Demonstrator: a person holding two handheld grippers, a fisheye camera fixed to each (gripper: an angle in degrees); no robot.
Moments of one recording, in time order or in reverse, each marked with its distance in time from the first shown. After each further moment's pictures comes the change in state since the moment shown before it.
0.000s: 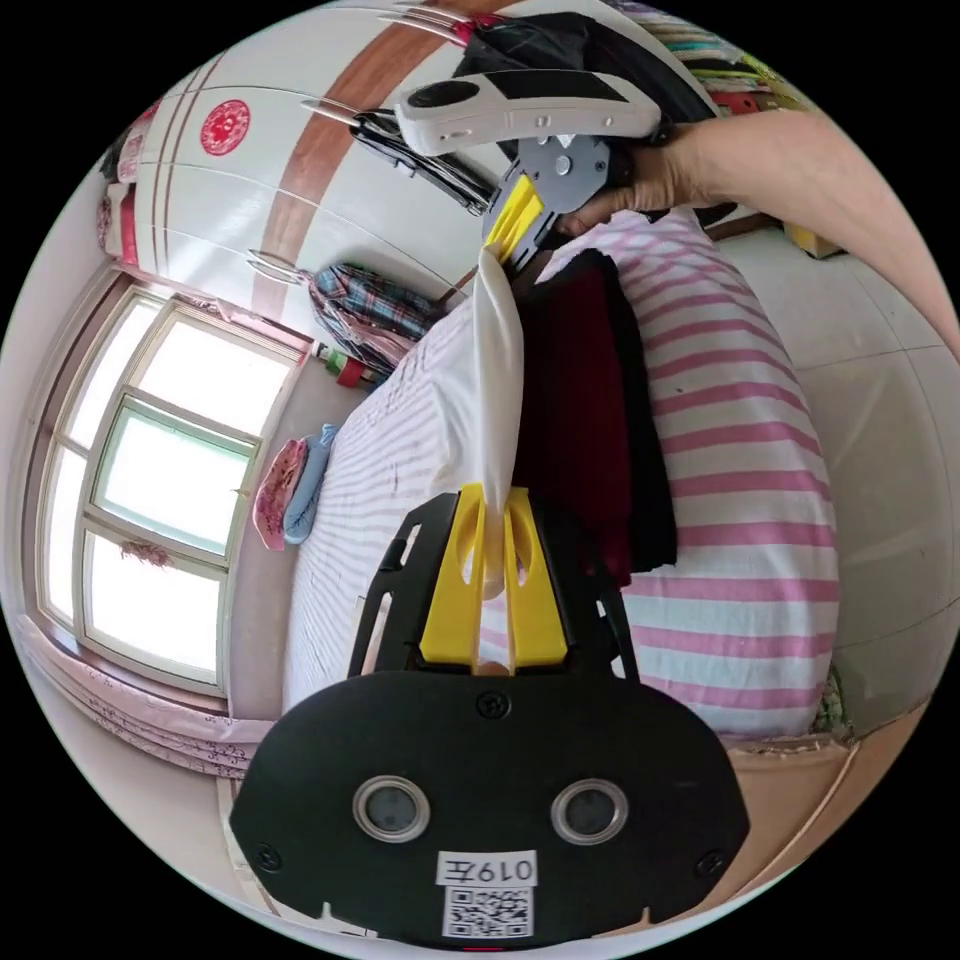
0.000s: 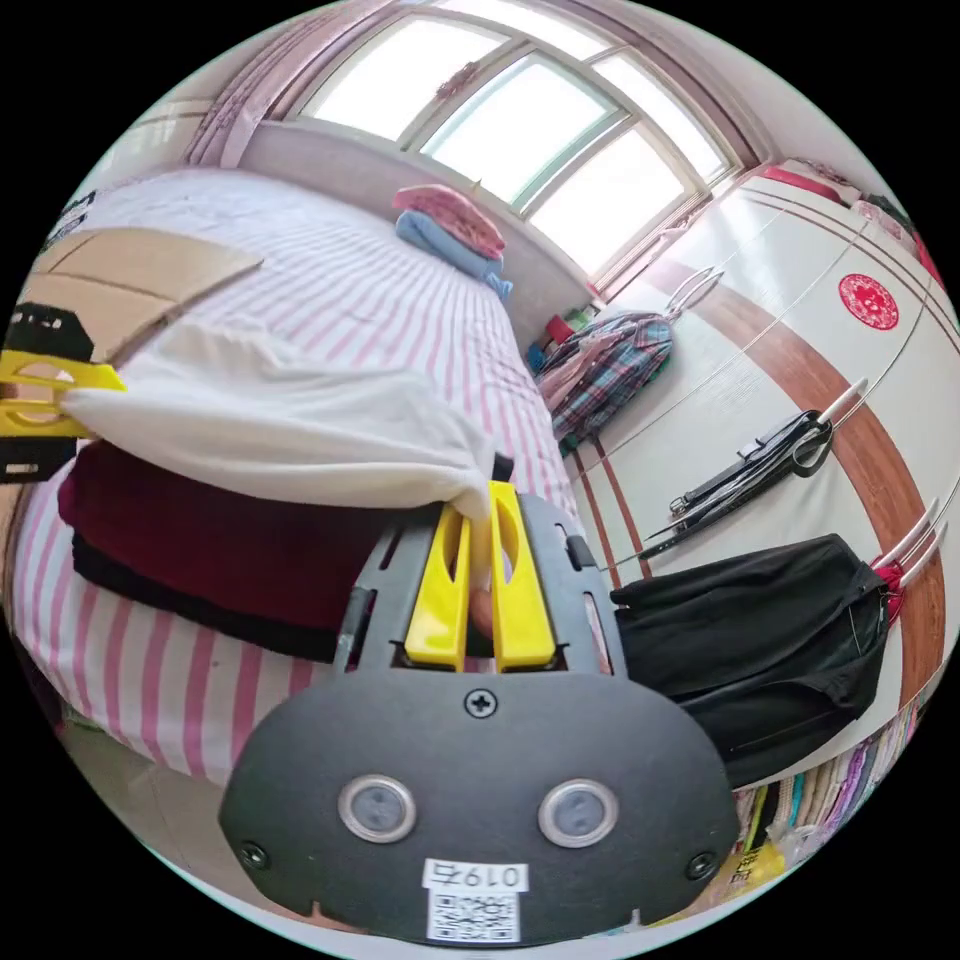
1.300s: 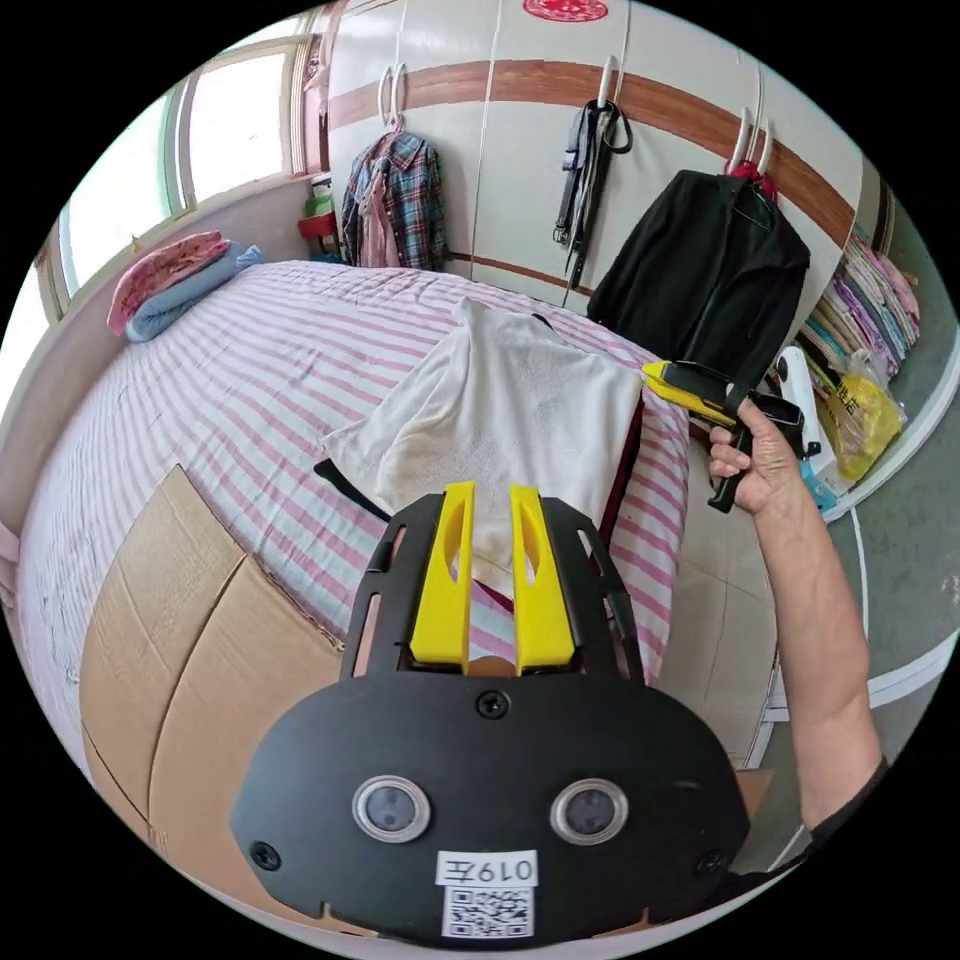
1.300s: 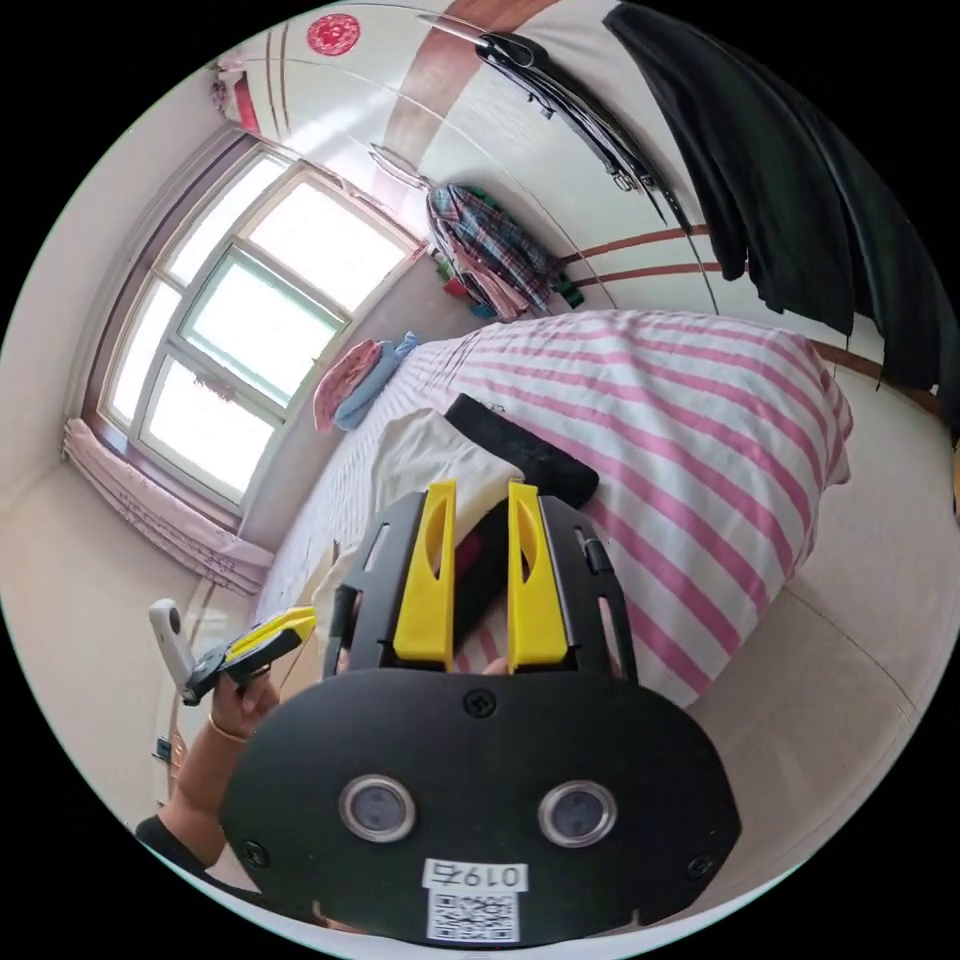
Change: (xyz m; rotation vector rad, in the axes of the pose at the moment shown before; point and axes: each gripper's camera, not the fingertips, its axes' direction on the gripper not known) left arm -0.247 -0.068 0.238 0.015 0.654 -0.655; right arm 0.574 0.073 -0.447 0.001 -0.648 1.234
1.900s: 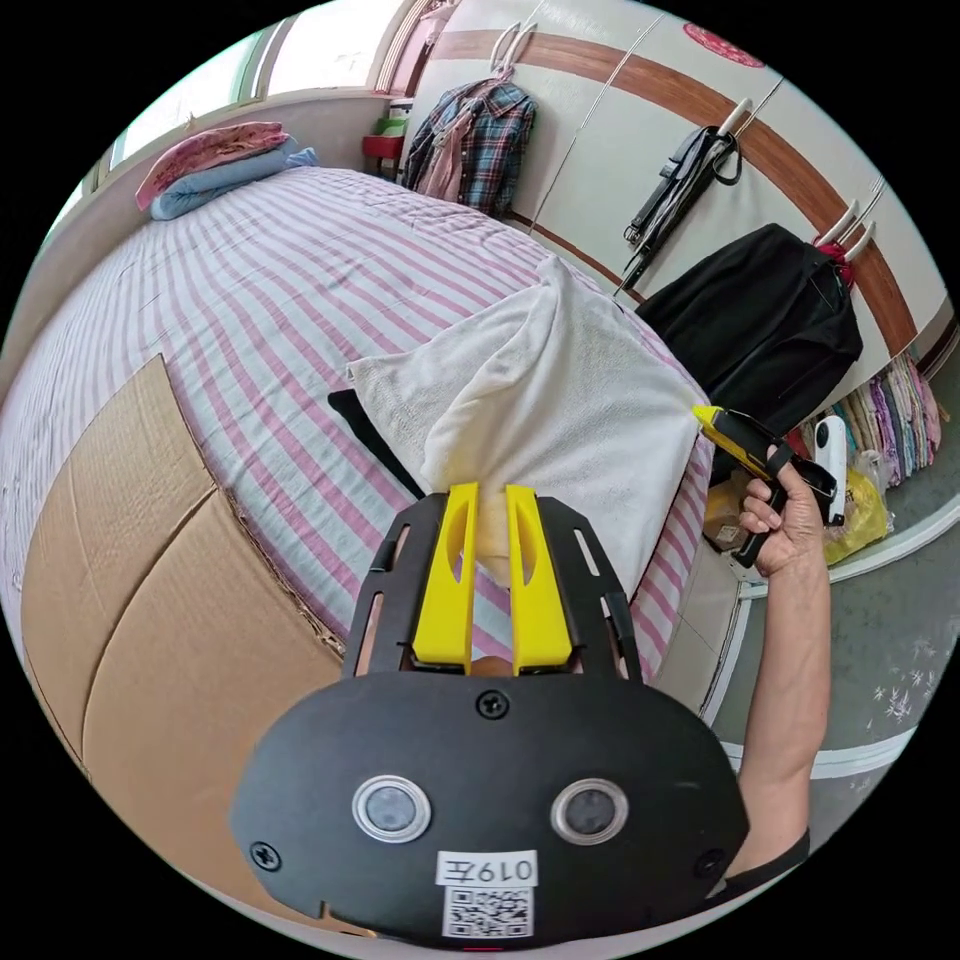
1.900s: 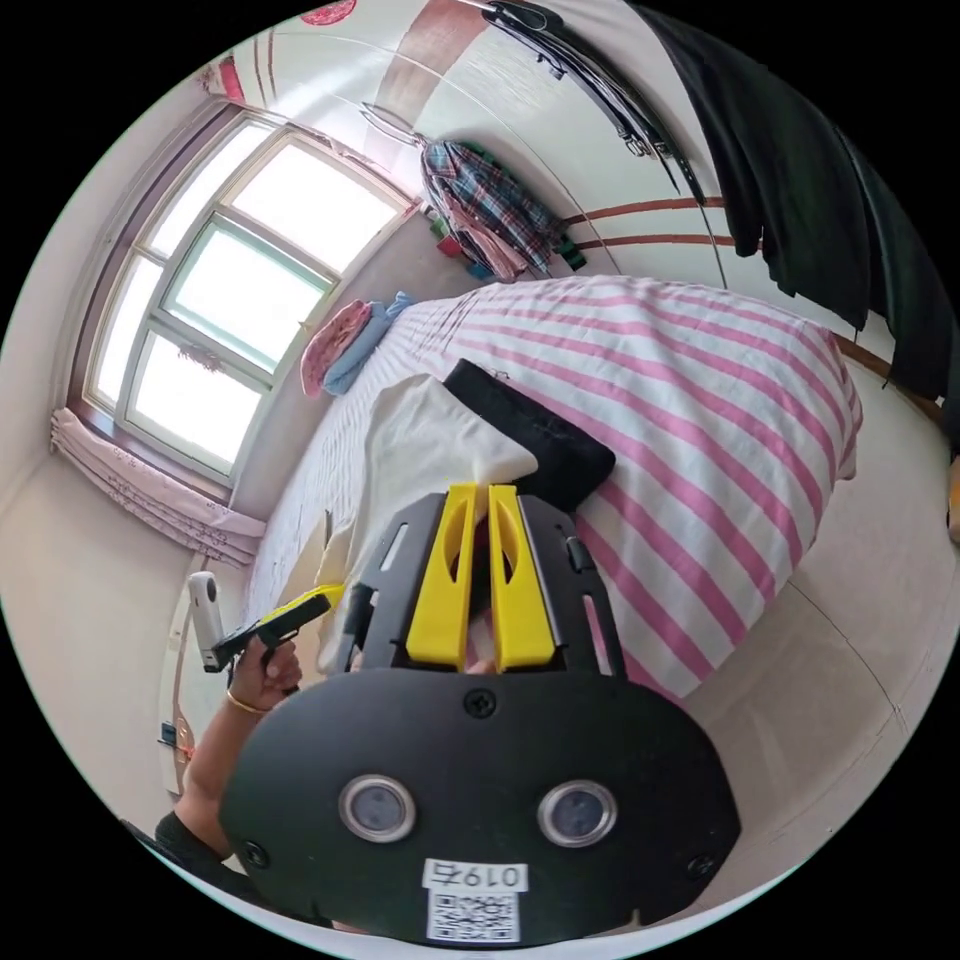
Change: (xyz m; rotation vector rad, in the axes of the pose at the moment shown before) left arm -0.086 0.087 0.043 -0.096 0.087 -0.256; right arm 0.122 -0.003 0.088 -0.128 0.031 -0.003
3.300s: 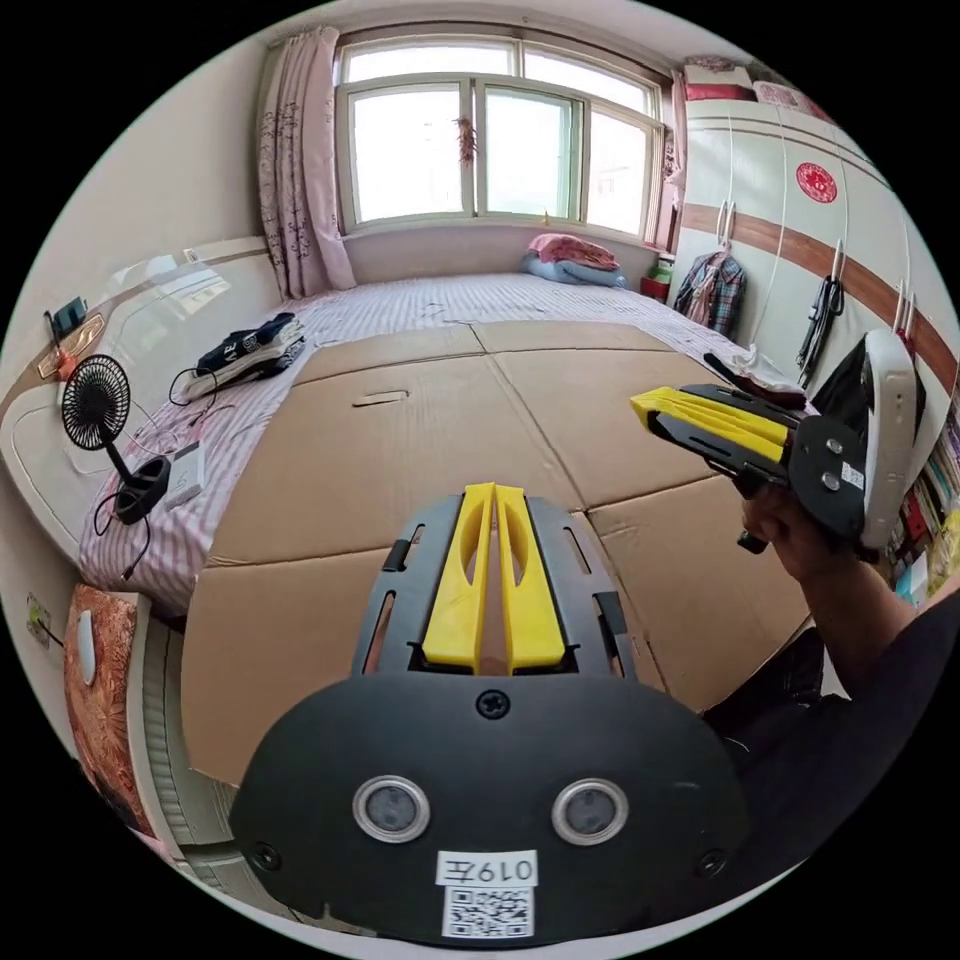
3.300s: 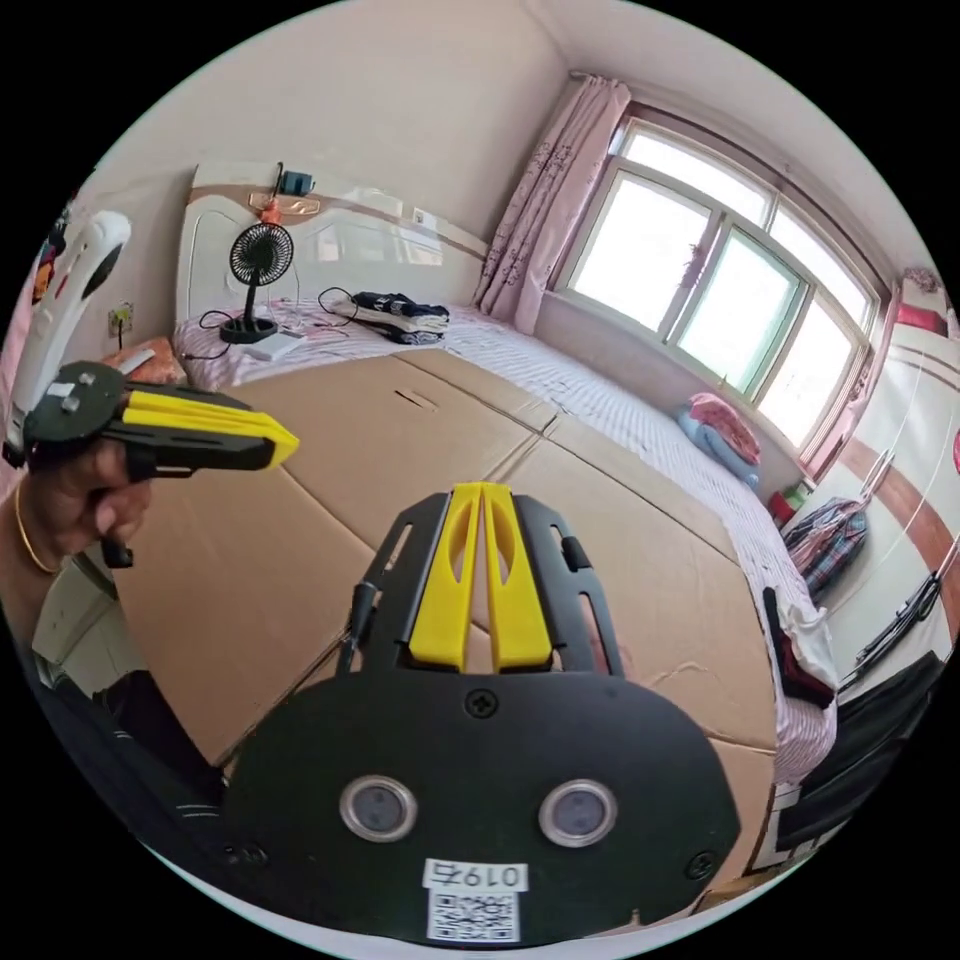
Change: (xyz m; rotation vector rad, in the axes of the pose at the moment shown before) left arm -0.292 1.274 -0.249 0.541 -0.828 -0.240; right arm 0.056 0.880 1.127 0.628 0.464 -2.068
